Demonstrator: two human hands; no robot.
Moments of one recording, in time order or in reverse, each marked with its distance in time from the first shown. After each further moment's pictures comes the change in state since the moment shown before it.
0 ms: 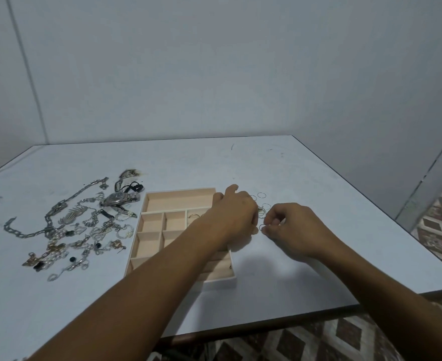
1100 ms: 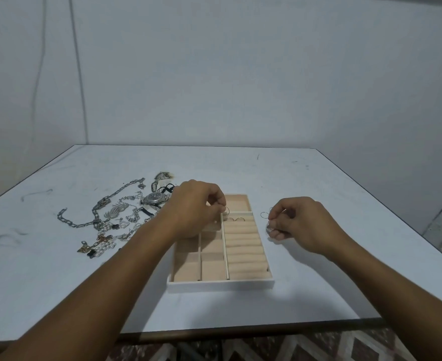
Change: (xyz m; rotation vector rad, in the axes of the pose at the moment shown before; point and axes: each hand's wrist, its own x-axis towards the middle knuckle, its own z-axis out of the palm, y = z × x) left_hand -0.080 -0.092 -0.052 -0.351 0.319 -0.171; right_hand -0.005 -0.055 0.005 0.305 -0.068 -0.095
